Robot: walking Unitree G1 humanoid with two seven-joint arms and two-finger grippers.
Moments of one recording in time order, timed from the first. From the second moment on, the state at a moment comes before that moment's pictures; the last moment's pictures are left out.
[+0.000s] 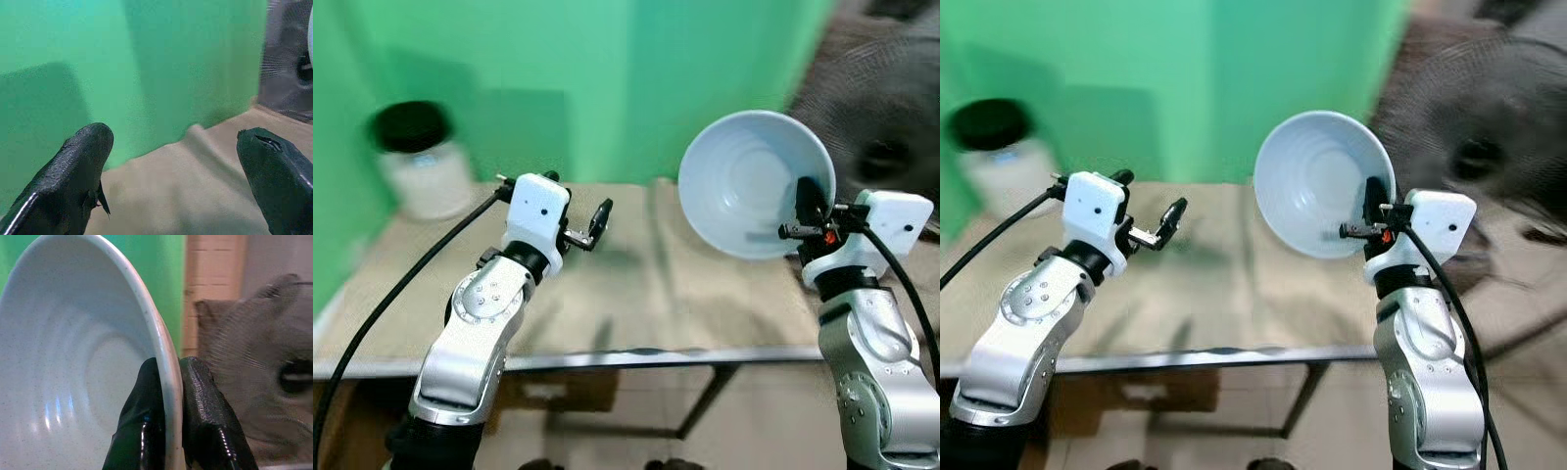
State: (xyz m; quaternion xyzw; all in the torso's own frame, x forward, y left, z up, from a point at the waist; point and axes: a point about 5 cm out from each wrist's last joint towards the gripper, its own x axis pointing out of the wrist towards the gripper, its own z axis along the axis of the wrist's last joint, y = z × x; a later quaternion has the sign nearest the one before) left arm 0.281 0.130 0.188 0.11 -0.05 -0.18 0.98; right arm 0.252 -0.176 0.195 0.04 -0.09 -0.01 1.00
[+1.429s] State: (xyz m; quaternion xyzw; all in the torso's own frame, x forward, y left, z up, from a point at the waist) left arm 0.284 0.132 0.186 0.06 -0.05 -0.14 0.99; right arm 0.260 -0.174 0.187 0.00 -0.04 0.00 1.00
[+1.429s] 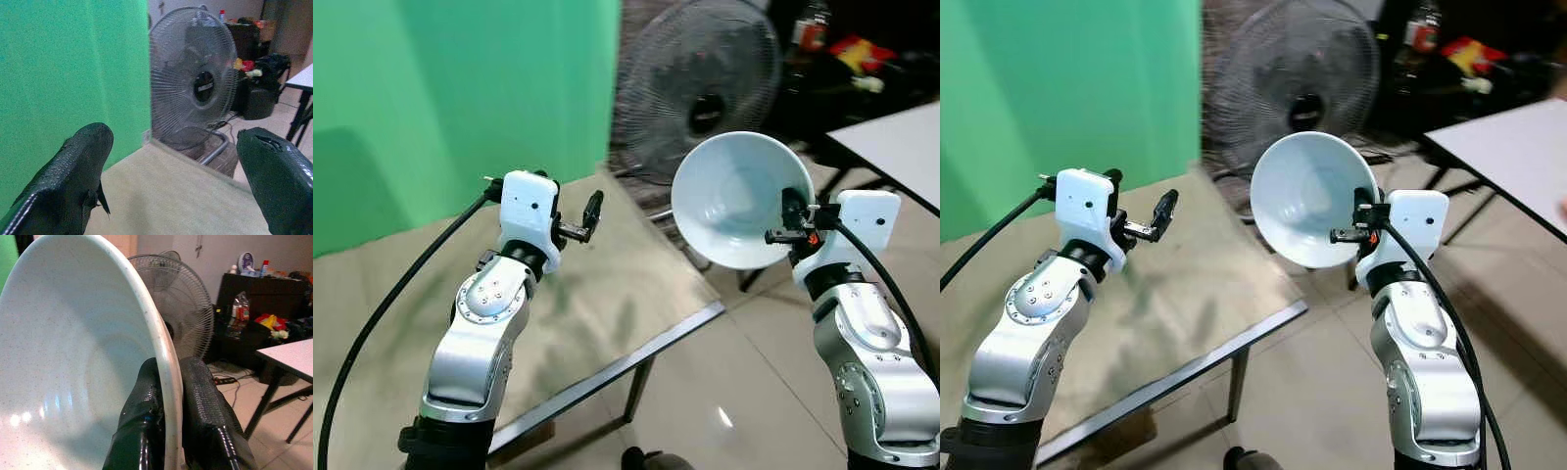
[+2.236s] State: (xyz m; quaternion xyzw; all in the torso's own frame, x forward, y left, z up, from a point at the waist) left arm 0.282 0.138 0.181 0.06 -0.04 -0.13 0.99; right arm 0.257 -0.165 0.191 -0.01 -0.05 0.02 1.00
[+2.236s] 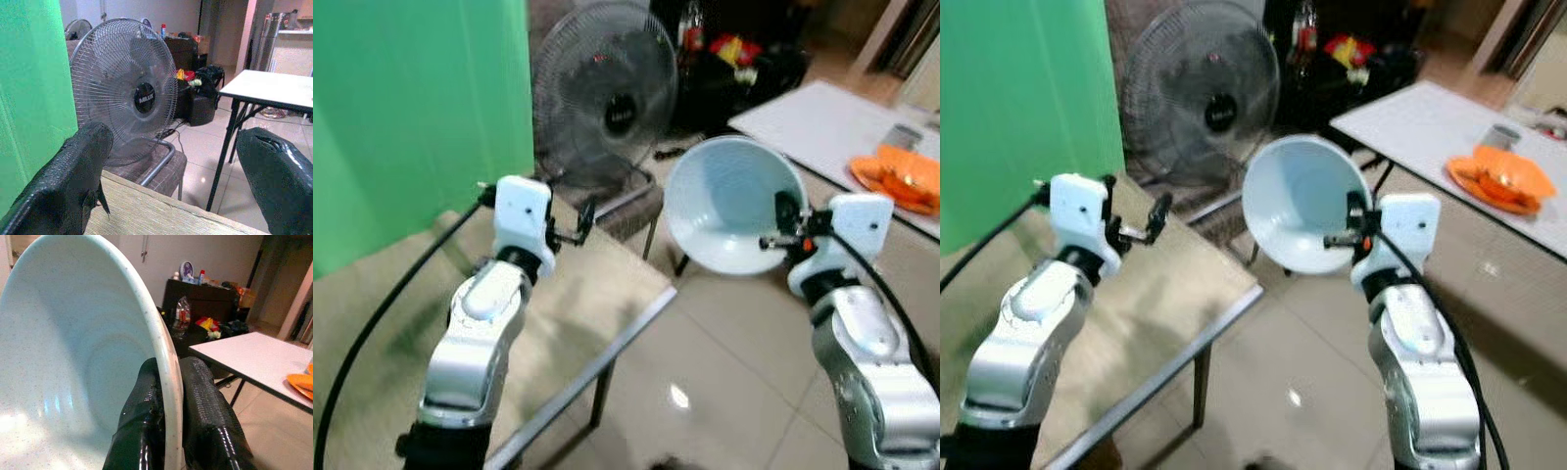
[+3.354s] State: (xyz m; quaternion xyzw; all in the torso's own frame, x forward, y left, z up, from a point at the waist) left arm 0.286 0.124 0.186 0.05 -0.06 -0.15 0.99; right arm 0.255 -0.172 0.183 0.00 -0.03 -0.01 1.00
